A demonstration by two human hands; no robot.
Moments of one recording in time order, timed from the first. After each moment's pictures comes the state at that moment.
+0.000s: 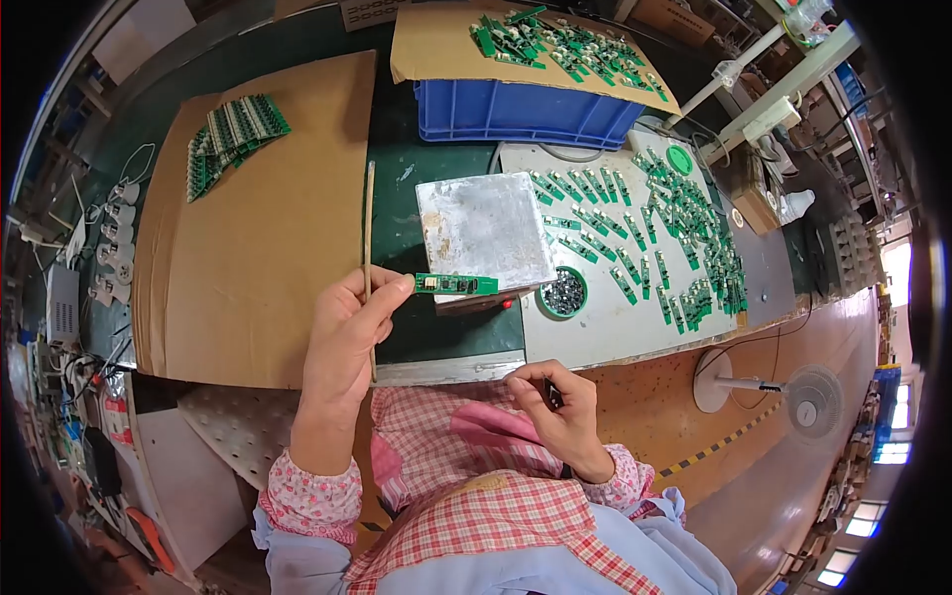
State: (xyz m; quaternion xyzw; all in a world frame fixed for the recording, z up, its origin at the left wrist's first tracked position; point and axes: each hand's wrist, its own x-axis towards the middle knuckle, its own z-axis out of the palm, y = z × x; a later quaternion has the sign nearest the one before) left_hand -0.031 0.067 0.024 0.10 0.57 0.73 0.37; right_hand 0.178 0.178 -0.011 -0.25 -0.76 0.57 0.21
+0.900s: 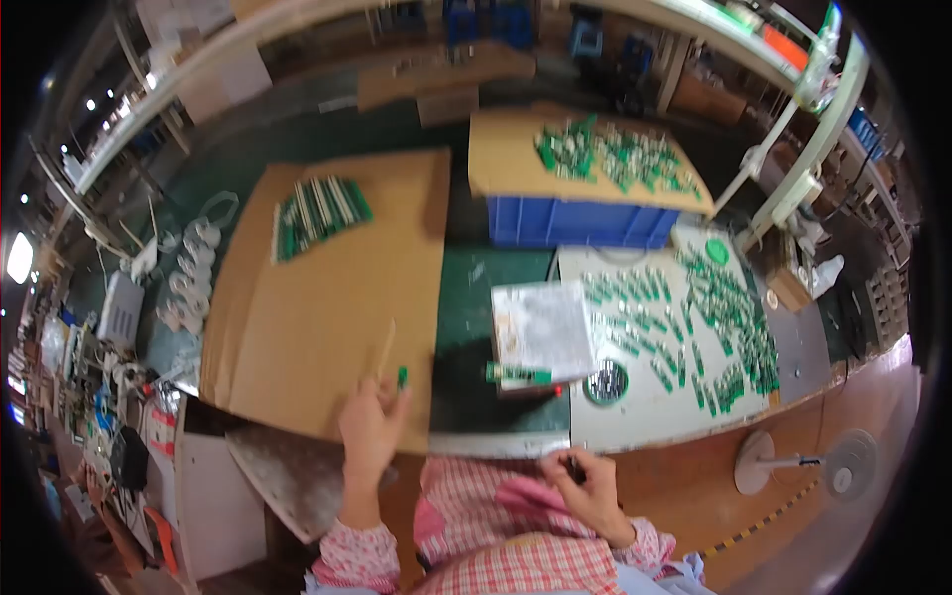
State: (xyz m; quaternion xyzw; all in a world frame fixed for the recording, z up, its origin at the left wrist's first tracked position) left_hand -0.047 -0.005 -0.033 0.21 0.93 0.29 0.00; right_hand 0.186 0.172 -0.031 -0.26 -0.73 0.61 0.16
